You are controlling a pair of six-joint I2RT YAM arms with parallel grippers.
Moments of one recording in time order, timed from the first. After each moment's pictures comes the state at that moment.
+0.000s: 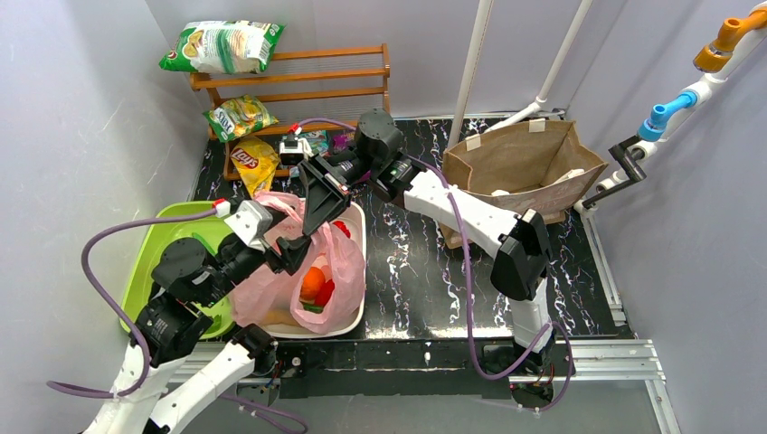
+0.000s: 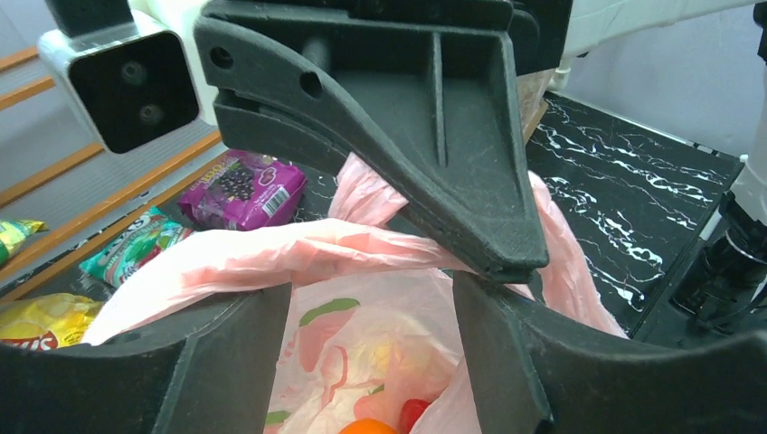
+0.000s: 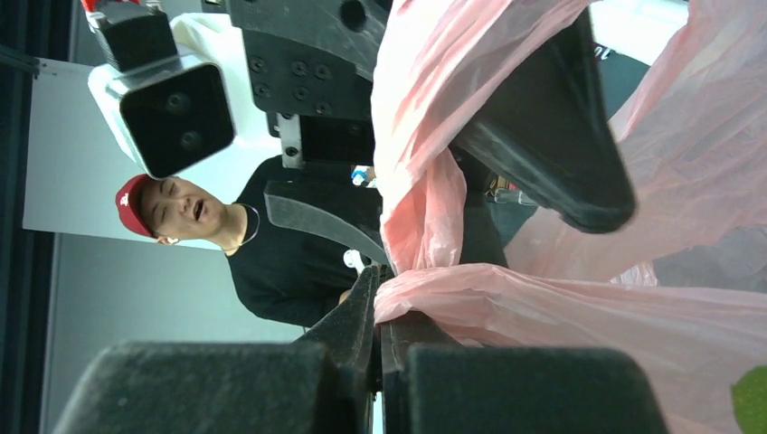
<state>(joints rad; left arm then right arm) -0.62 0.50 1.05 -0.57 0.14 0.09 0.96 1.97 1.91 0.39 -1.46 1.69</state>
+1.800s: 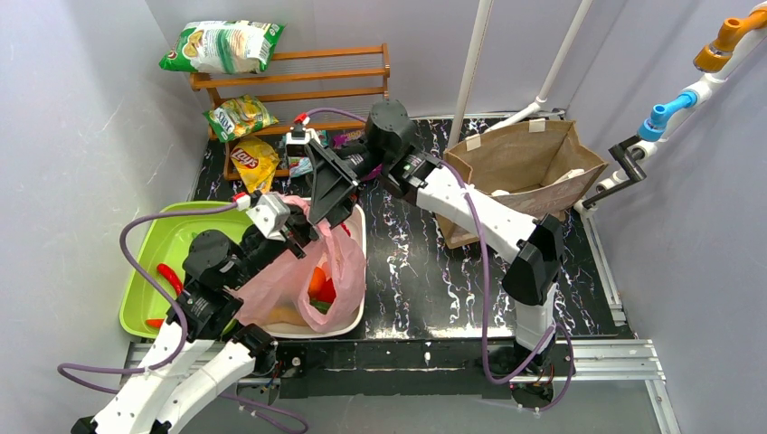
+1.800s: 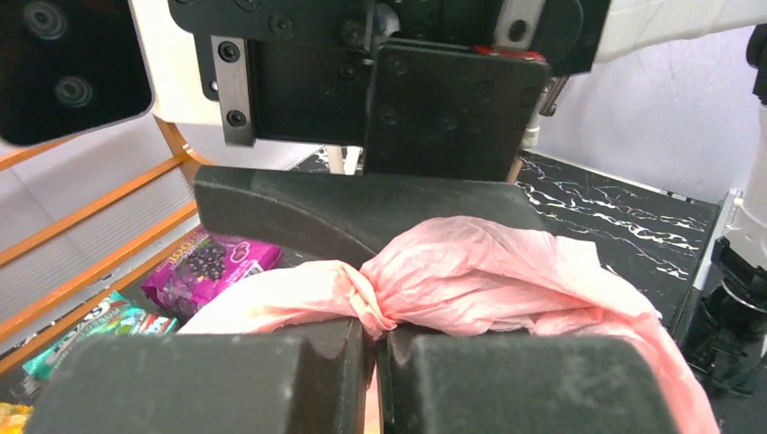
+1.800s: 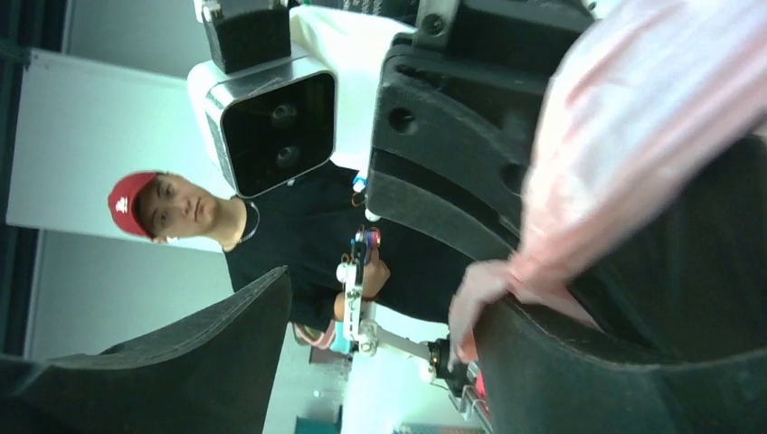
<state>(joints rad) -0.62 0.56 0.82 -0.12 0.25 0.06 0.95 1.90 1.91 0.37 -1.45 1.69</state>
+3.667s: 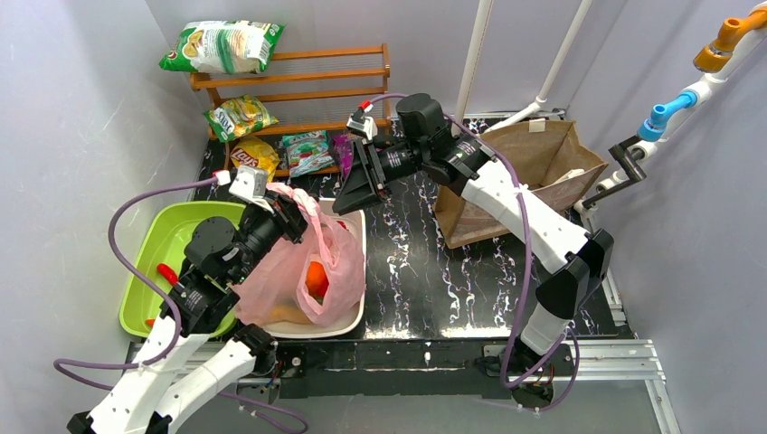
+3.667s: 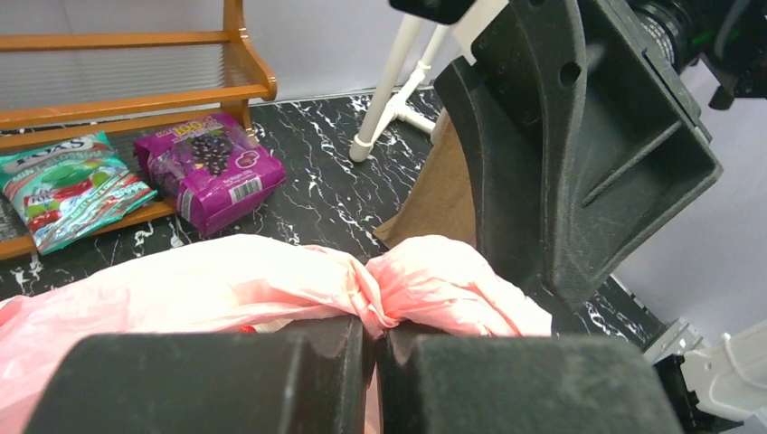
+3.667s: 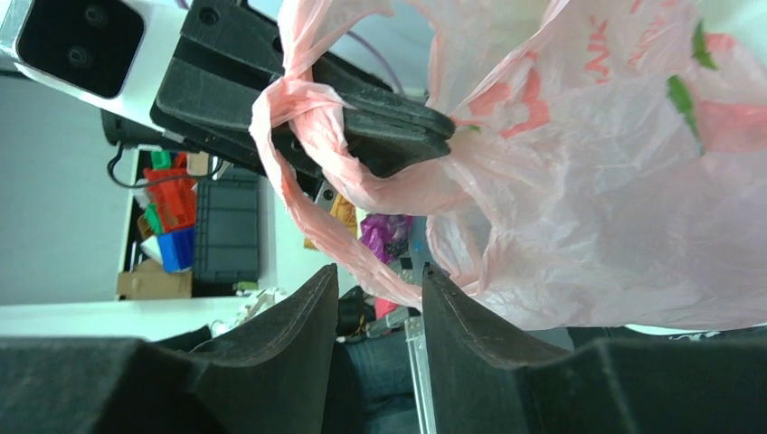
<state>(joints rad) -0.62 0.61 0.93 -0.31 -0.04 -0.30 0.81 1.69 1.82 -0.54 -1.04 0.85</state>
